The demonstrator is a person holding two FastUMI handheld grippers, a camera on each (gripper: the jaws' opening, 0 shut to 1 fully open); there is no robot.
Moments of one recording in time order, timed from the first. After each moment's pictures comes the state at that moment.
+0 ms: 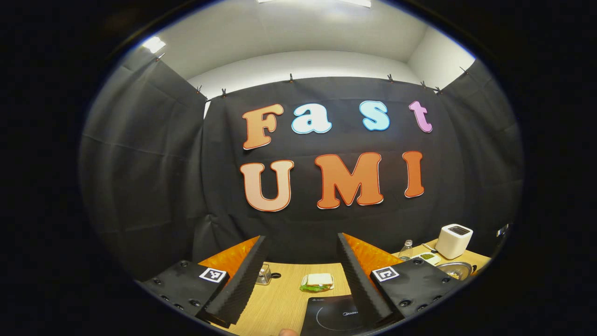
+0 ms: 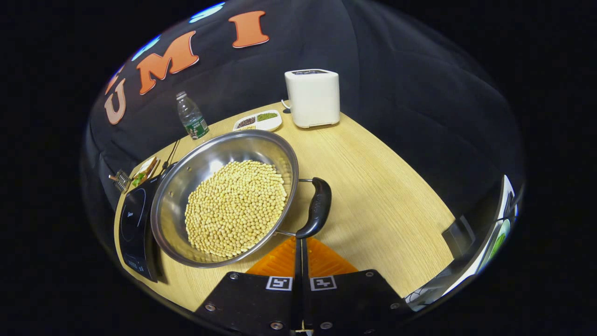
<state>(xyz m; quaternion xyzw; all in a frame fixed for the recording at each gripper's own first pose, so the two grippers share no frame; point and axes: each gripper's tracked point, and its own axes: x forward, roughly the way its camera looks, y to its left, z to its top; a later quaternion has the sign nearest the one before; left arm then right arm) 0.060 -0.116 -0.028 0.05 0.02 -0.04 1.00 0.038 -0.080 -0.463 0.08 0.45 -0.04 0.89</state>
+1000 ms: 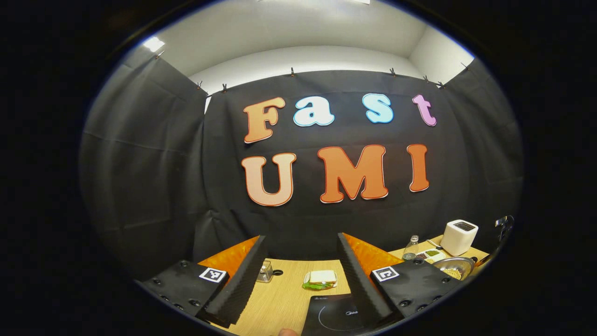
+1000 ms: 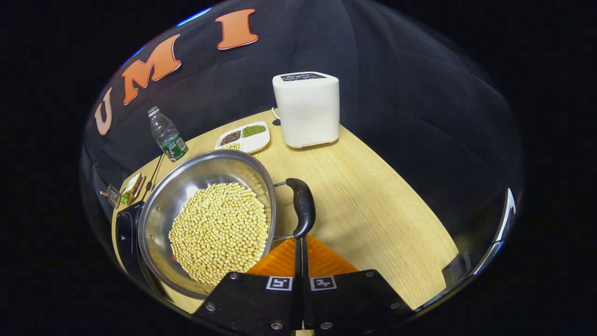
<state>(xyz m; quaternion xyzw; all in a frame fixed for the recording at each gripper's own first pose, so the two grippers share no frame) 0.077 -0.114 -0.054 0.05 0.03 -0.02 1.00 0.114 -0.101 -0.472 0.07 0.45 -0.06 0.89</state>
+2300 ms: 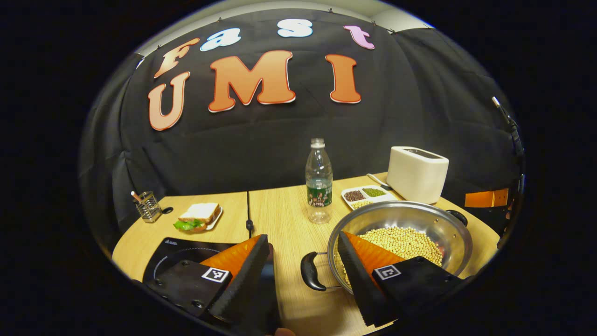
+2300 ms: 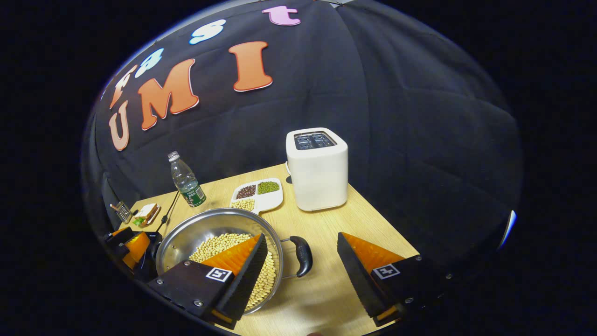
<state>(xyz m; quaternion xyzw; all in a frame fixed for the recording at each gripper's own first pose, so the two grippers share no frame) 0.074 -0.423 -0.382 0.07 0.24 -0.16 0.96 0.174 -0.107 -0.403 0.06 0.29 -0.03 0.95</state>
